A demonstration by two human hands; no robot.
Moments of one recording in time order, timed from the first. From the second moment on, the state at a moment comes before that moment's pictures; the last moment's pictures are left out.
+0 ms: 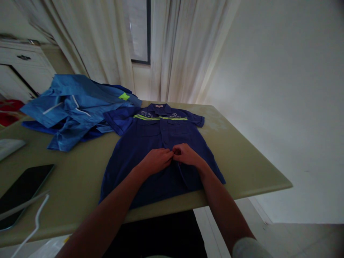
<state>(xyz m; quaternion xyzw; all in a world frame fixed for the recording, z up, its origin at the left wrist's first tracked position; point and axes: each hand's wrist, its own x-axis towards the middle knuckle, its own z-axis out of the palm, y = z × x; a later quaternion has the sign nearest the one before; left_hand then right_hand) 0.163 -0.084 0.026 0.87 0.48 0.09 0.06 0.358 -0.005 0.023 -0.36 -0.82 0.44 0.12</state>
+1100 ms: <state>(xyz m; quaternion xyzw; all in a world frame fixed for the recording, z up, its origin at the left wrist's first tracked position) 0.143 -0.070 0.010 0.76 0.52 0.27 0.27 0.357 0.003 0.014 -0.33 -0.81 0.46 0.17</state>
